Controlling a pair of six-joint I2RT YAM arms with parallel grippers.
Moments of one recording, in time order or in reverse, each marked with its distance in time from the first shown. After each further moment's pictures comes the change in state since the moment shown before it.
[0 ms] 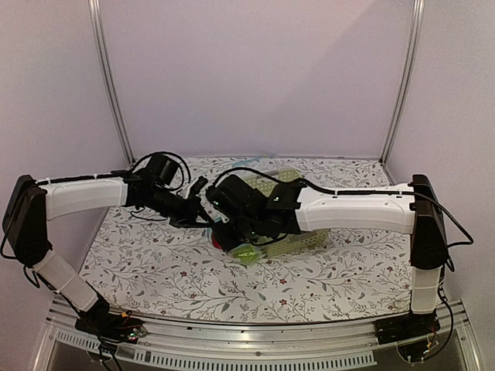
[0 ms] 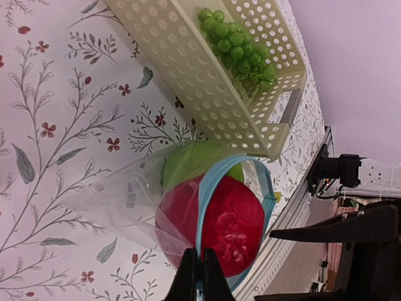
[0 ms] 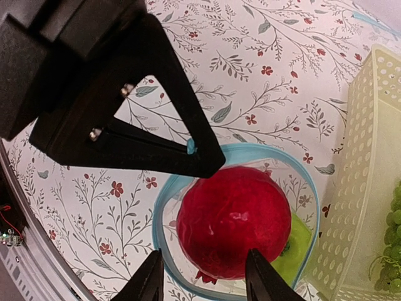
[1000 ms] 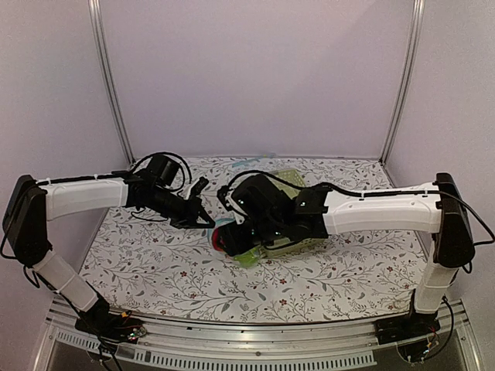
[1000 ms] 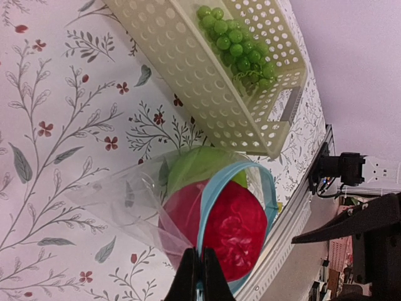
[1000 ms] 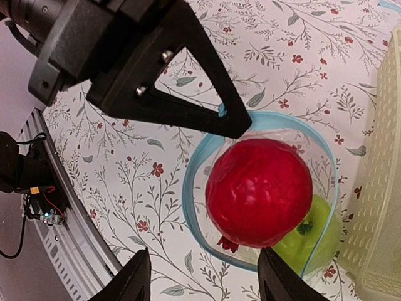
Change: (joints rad) left arm -0.007 0.000 -0.001 0.002 -0.005 0.000; right arm -0.019 -0.175 -0.241 0.190 -0.165 0.049
